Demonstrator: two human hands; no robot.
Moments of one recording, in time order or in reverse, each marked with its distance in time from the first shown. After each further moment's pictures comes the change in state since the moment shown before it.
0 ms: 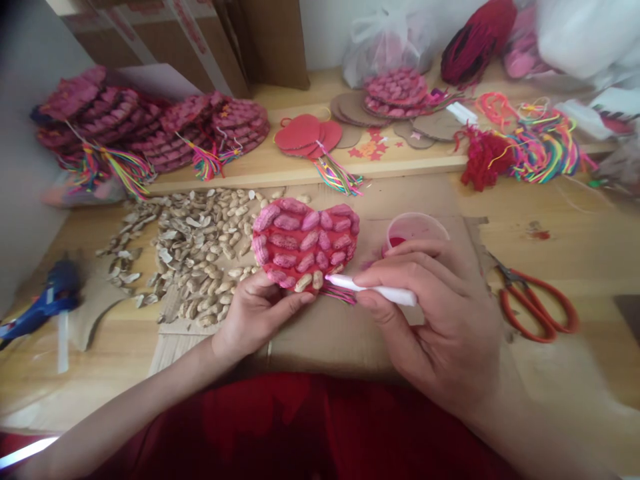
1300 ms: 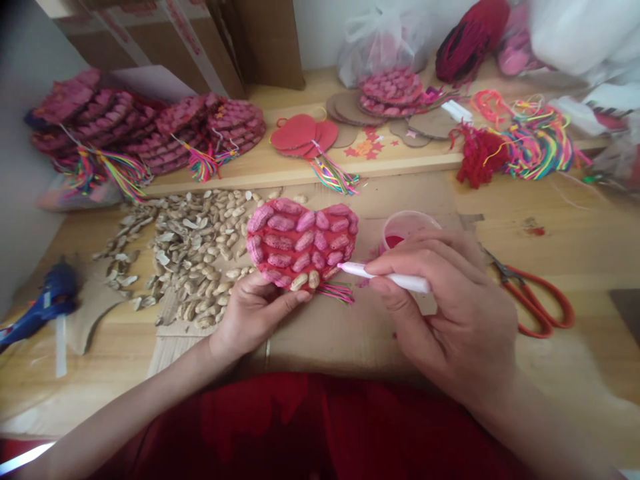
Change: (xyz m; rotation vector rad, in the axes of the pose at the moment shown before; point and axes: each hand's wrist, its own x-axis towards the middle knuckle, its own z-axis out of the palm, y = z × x) left_hand 0.001 0.000 0.000 -0.024 0.018 -0.032; right_hand 0.002 0.007 -0.007 -0.016 0.016 0.038
